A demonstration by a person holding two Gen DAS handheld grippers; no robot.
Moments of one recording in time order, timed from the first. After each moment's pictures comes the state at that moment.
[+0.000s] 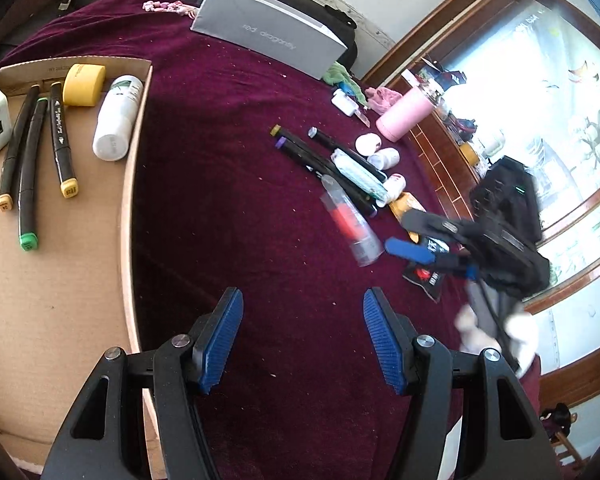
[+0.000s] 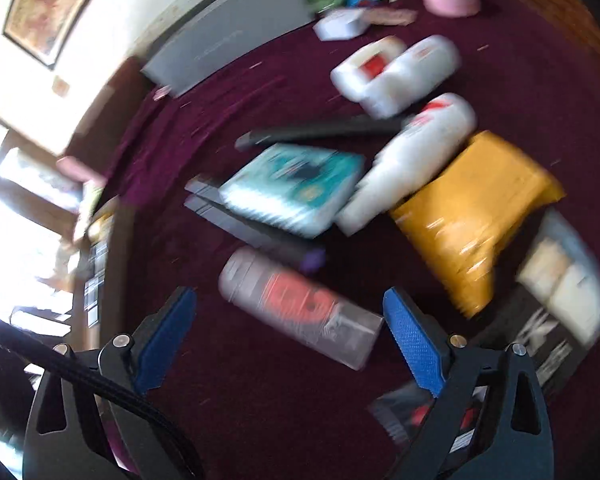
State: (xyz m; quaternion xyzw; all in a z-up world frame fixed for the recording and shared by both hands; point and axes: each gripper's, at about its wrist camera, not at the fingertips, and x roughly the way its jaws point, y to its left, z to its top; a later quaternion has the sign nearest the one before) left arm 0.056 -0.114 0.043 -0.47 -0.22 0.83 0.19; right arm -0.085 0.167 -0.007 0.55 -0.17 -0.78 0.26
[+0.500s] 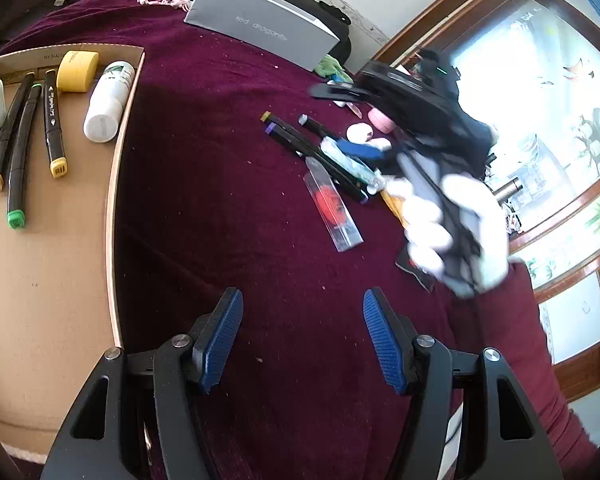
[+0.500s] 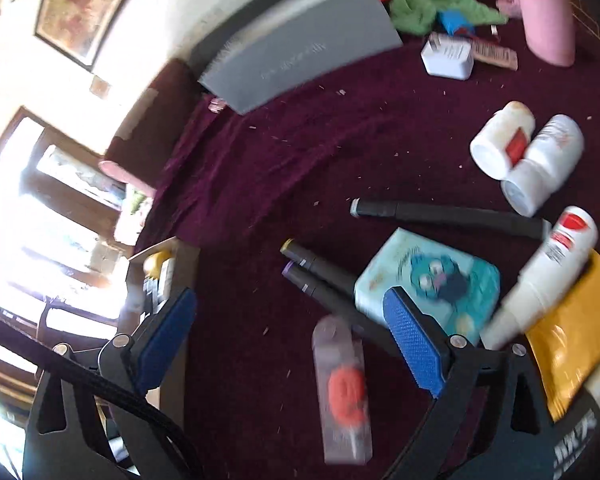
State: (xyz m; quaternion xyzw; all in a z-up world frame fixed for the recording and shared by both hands) left arm 0.069 -0.107 0.037 -0.48 -0.22 0.82 0.20; right arm -0.150 0.106 0.017 0.53 -0.18 -0.78 0.29
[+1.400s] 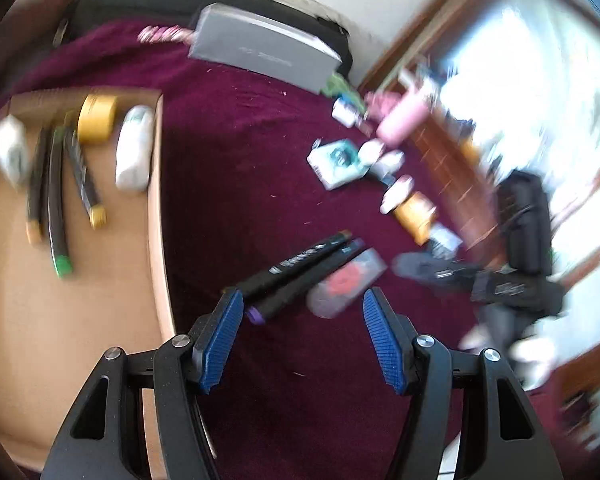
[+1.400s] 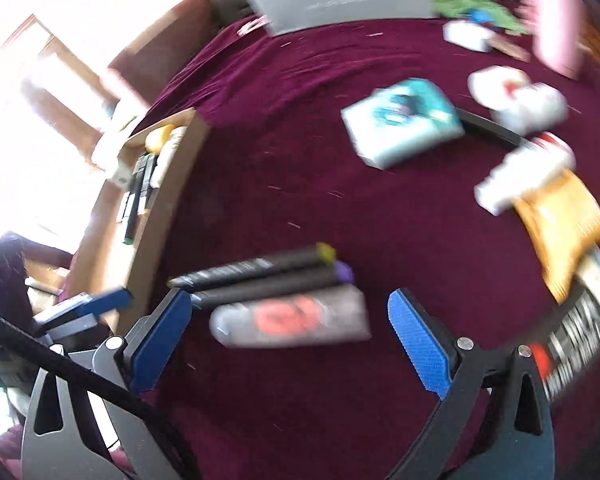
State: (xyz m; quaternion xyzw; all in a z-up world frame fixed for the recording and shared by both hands) left arm 0.058 -0.111 0.061 -0.46 -0.13 0.86 0.17; right arm -0.023 0.117 0.021 0.54 -0.04 -0.79 0.30
